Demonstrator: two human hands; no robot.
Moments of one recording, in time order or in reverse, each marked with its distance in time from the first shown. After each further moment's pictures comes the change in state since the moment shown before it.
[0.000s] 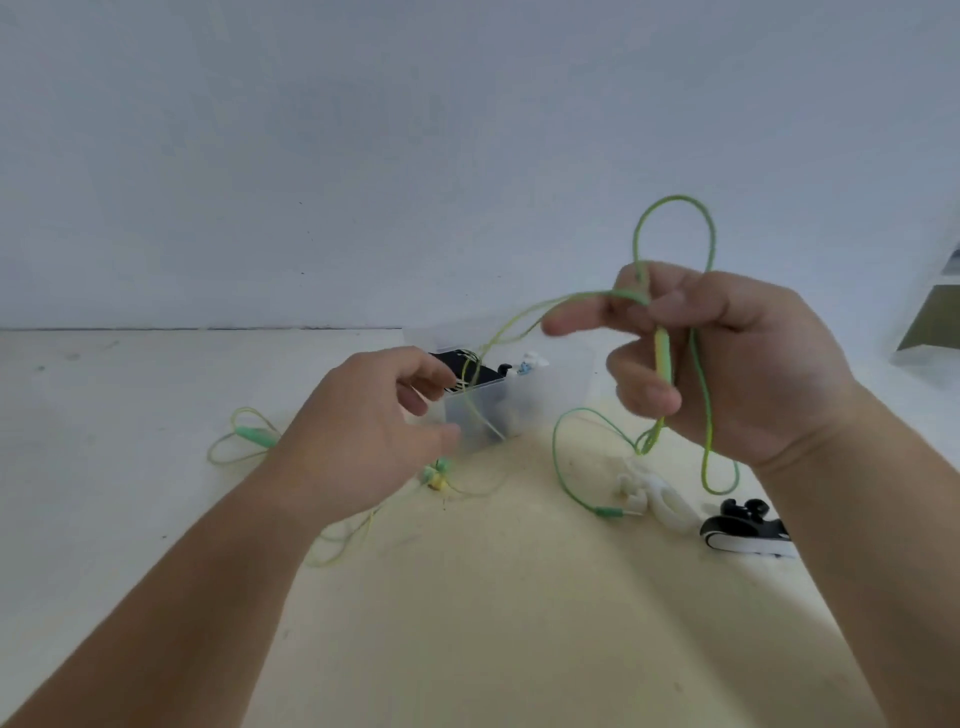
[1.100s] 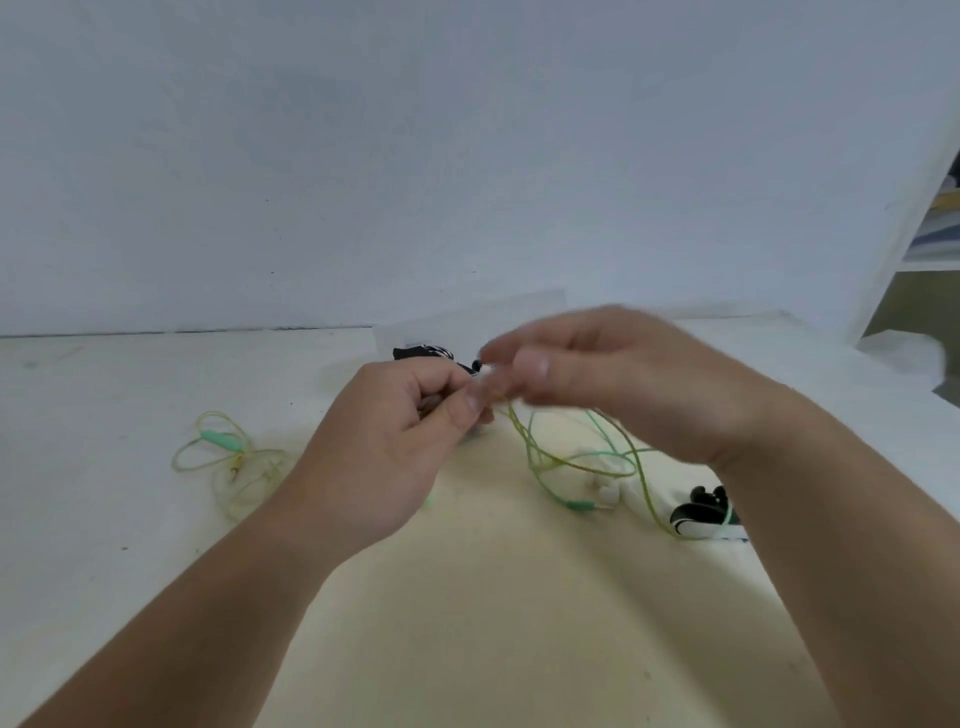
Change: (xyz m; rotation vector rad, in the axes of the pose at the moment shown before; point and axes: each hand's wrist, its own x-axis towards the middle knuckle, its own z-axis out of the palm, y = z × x) left_hand -0.016 0.035 0.023 -0.294 -0.033 0.127; right_hand 0.000 0.011 0.003 -0.713 -0.073 0.139
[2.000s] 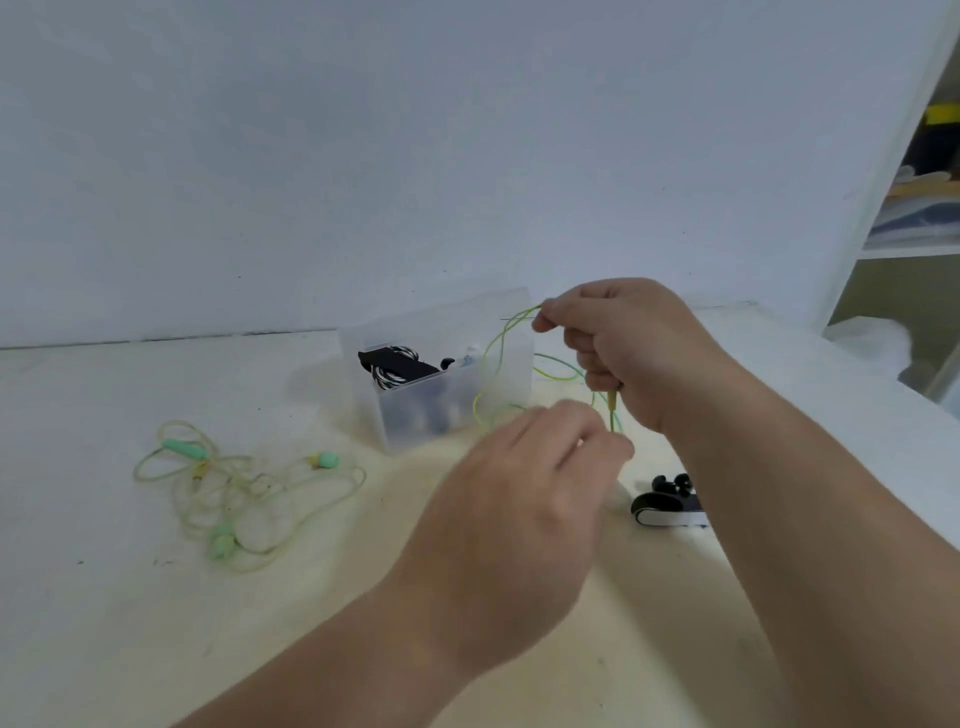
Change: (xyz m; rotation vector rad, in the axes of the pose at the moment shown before) left_hand -0.020 0.012 0.084 0.544 -0.042 0.635; right_hand 0.012 0.022 -0.020 0.274 0.598 0.196
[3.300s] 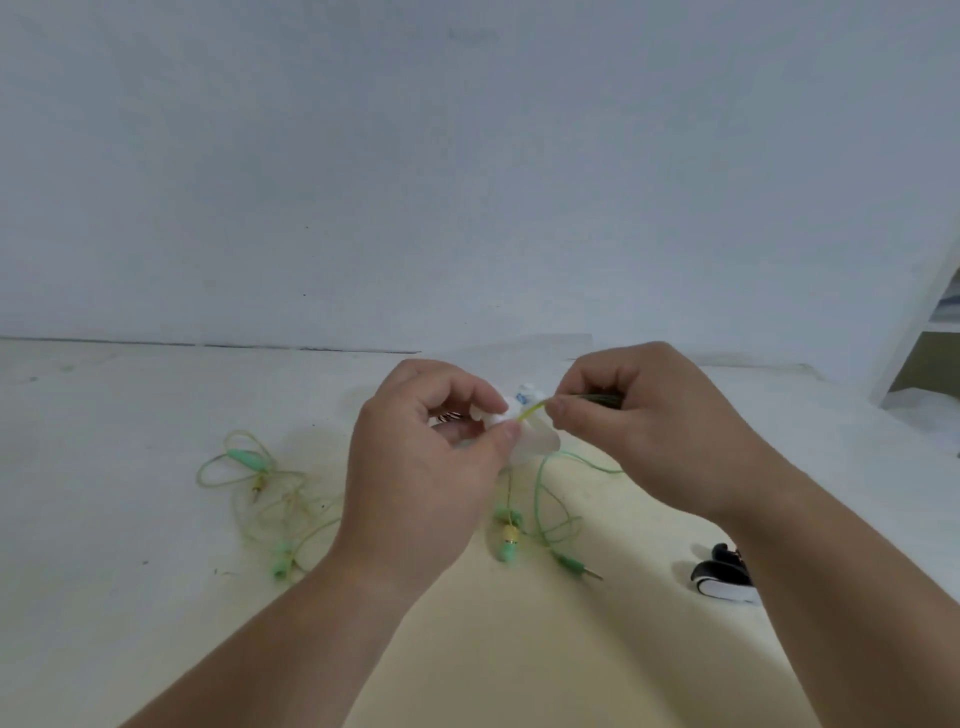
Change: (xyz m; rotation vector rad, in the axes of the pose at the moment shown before) left_hand 0.000 -0.057 -0.047 -0.622 0.533 -0.643; right_hand -0.031 -0.016 0.024 -0.493 -0.226 -0.388
